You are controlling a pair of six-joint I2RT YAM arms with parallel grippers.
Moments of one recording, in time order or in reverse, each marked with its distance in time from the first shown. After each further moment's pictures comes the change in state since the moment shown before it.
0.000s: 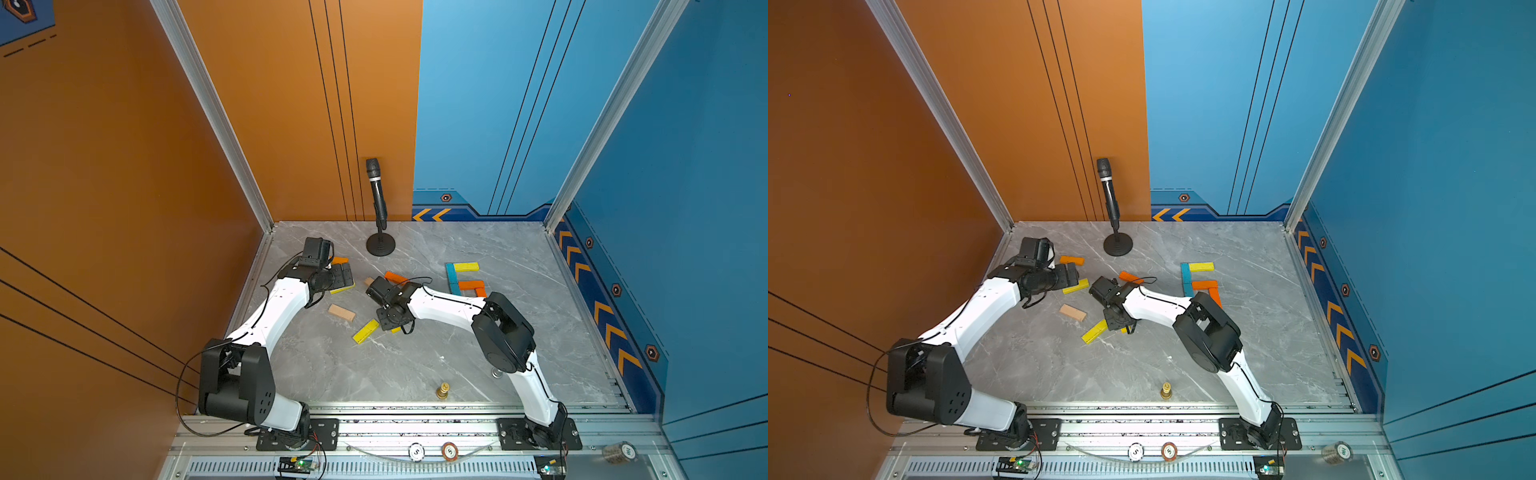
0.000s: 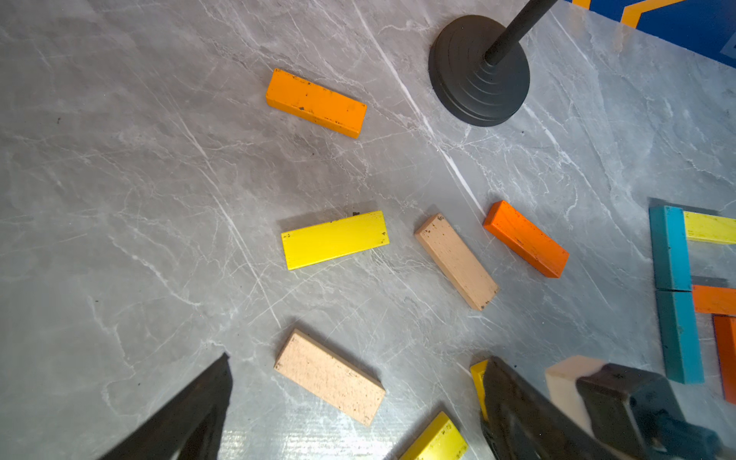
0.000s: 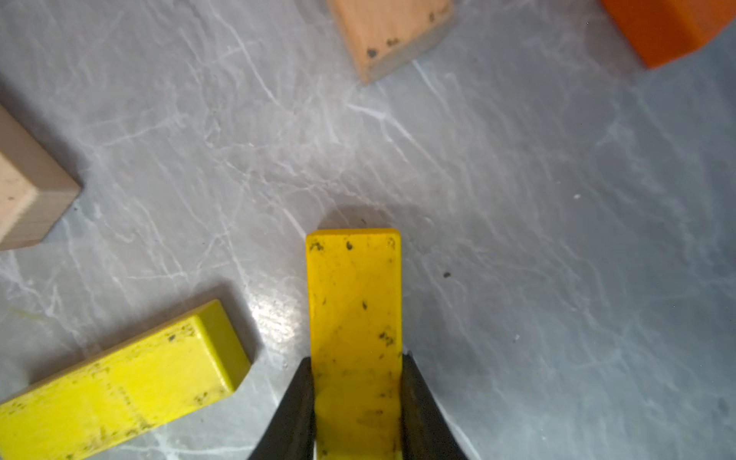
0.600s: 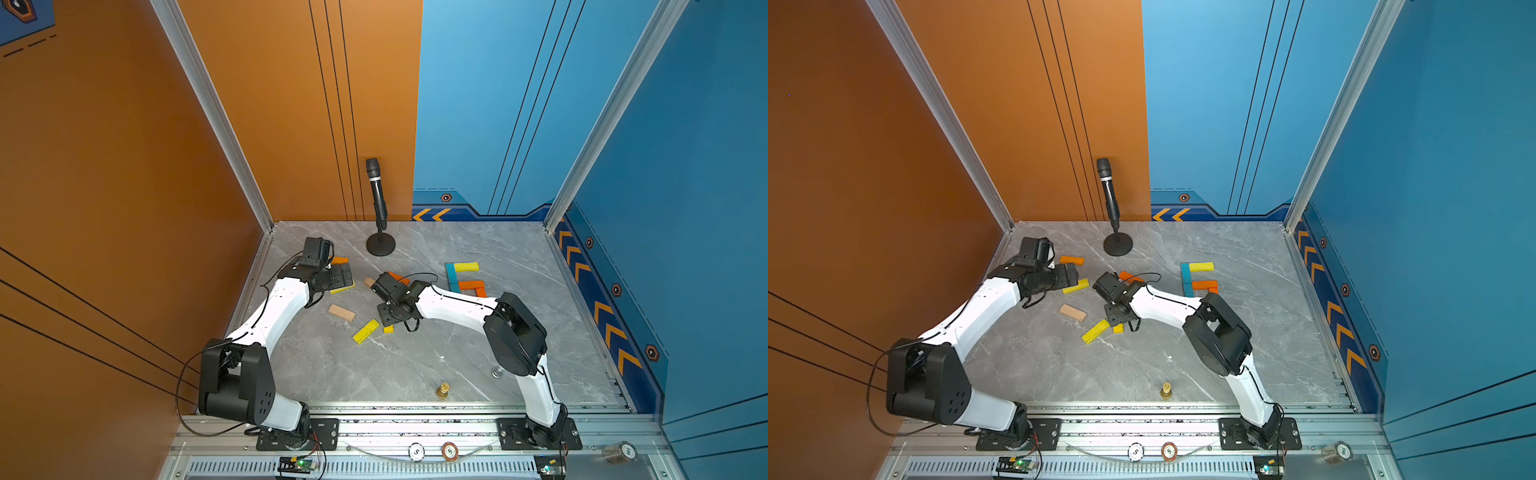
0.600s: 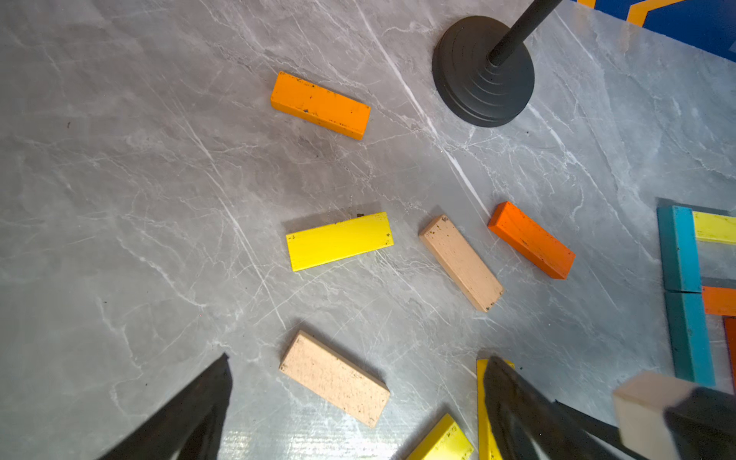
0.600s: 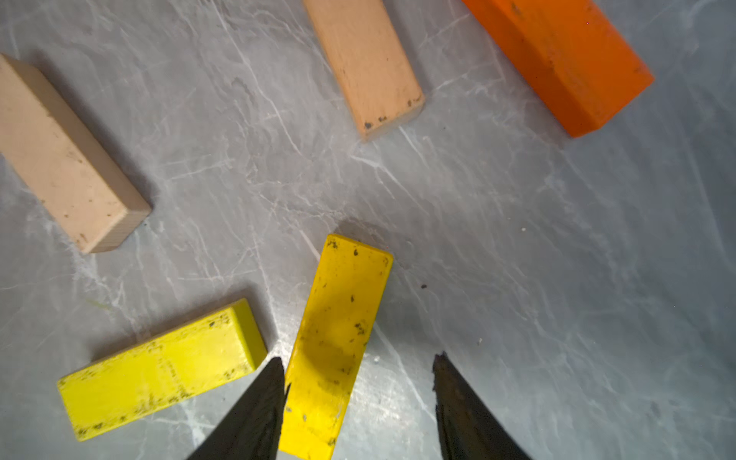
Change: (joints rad) left arm -0.002 0.000 0.000 0.000 -0.013 0.011; right arm -0.004 -0.056 -0.055 0.089 0.006 -0.045
